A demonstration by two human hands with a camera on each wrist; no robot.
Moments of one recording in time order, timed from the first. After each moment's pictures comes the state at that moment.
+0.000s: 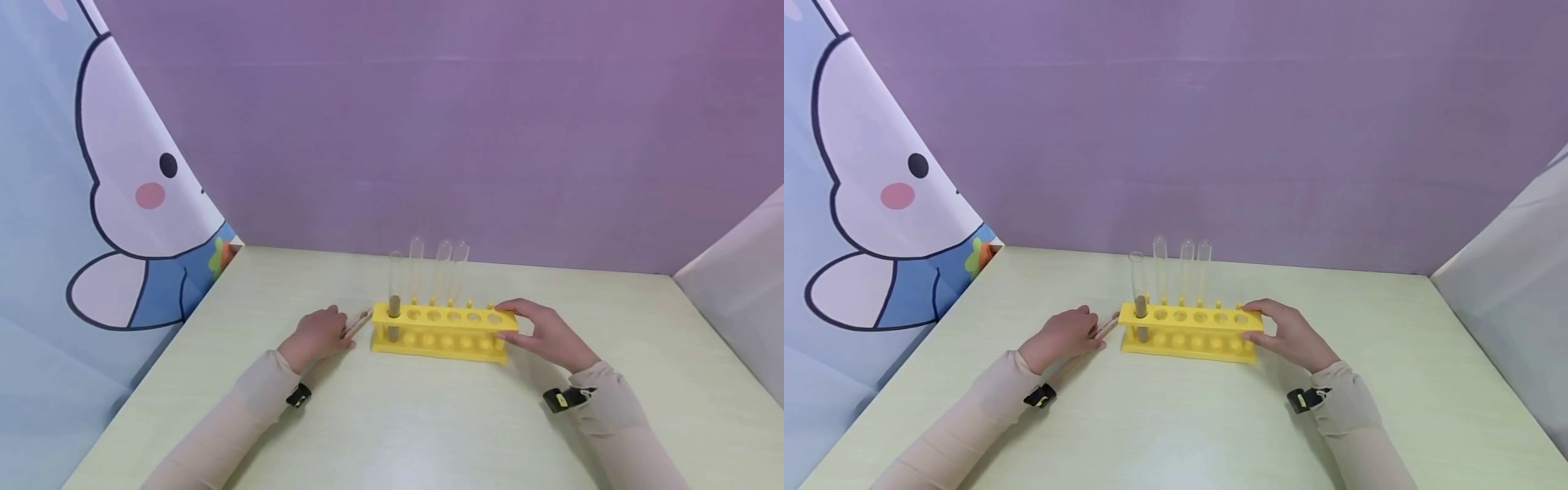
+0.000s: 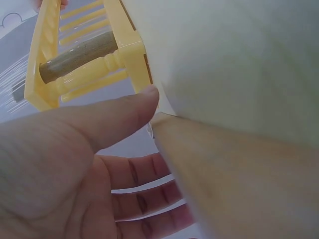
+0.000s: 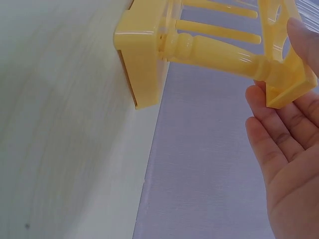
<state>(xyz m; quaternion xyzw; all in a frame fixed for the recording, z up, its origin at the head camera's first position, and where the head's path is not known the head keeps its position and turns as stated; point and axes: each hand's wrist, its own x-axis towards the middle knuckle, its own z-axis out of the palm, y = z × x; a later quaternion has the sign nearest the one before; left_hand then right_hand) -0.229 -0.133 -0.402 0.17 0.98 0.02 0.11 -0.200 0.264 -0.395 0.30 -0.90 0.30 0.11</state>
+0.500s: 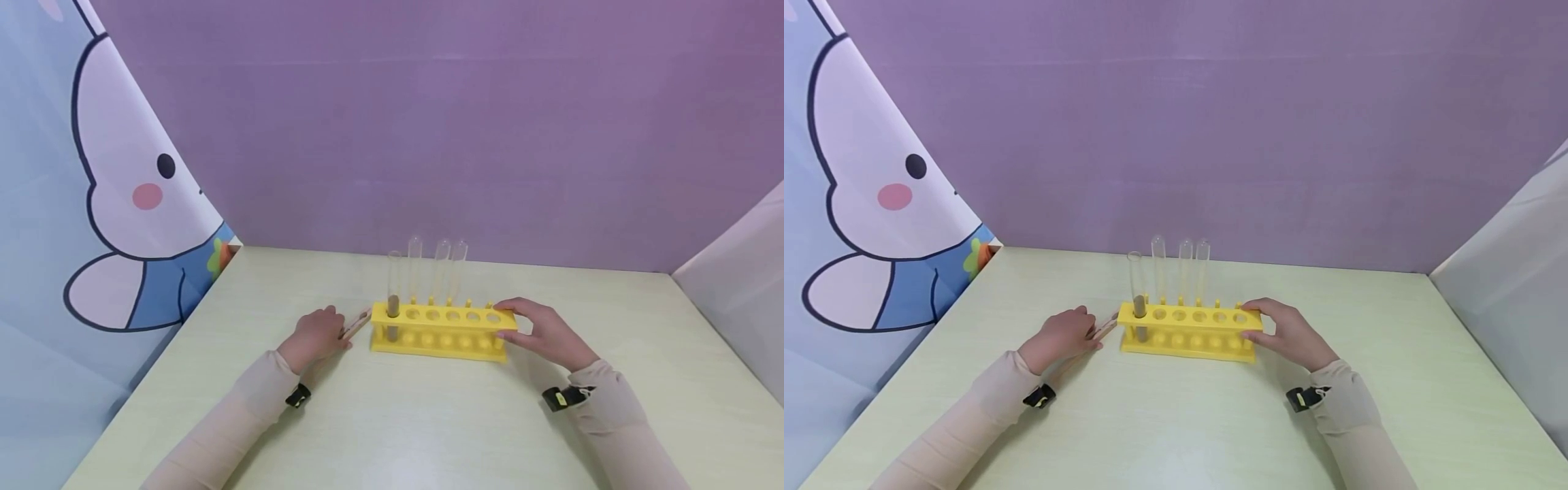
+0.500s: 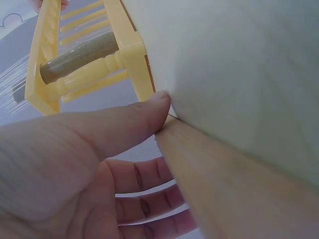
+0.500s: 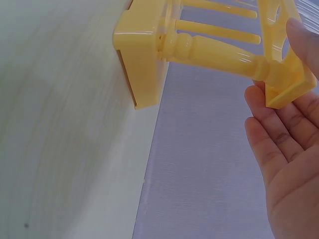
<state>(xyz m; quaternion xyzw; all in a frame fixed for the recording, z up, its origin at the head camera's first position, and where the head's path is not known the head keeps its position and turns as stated) -0.228 -0.132 -0.400 0.16 0.98 0.00 0.11 -0.200 0.265 -0.397 0.31 -0.89 0.31 0.11</state>
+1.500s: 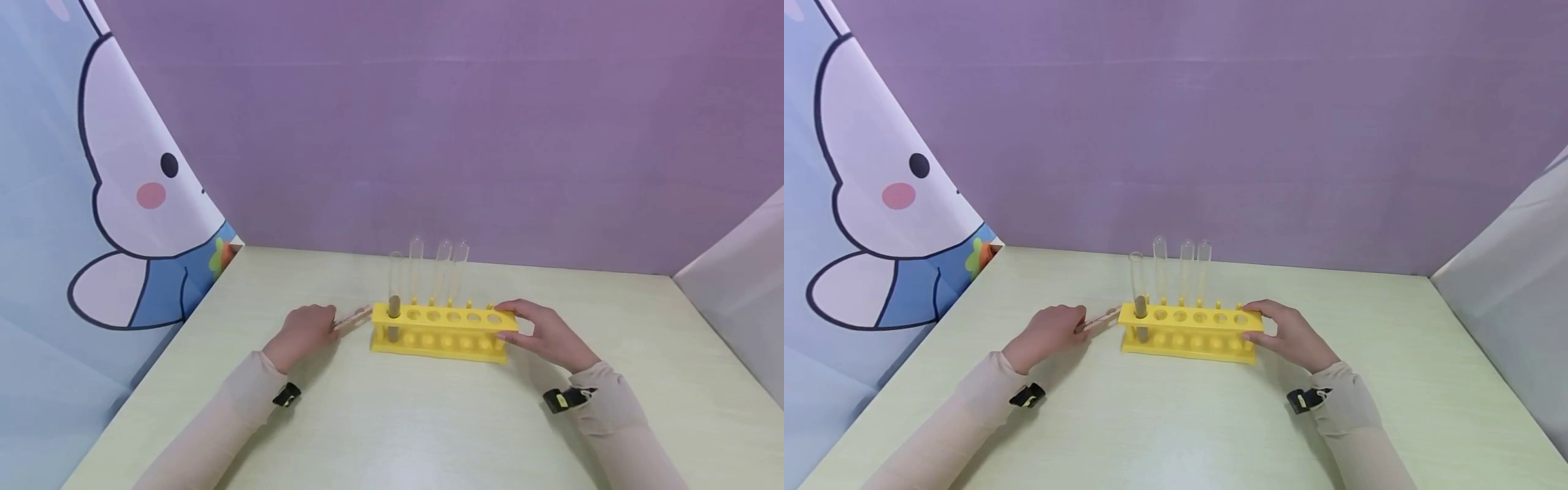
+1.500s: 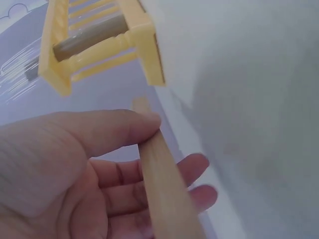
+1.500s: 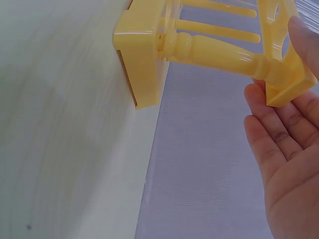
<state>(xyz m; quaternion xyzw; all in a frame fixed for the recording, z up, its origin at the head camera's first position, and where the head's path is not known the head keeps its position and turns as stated) -0.225 -0.152 -0.390 0.18 0.98 0.04 0.04 -0.198 0.264 -0.392 0.29 -0.90 0.32 0.09</state>
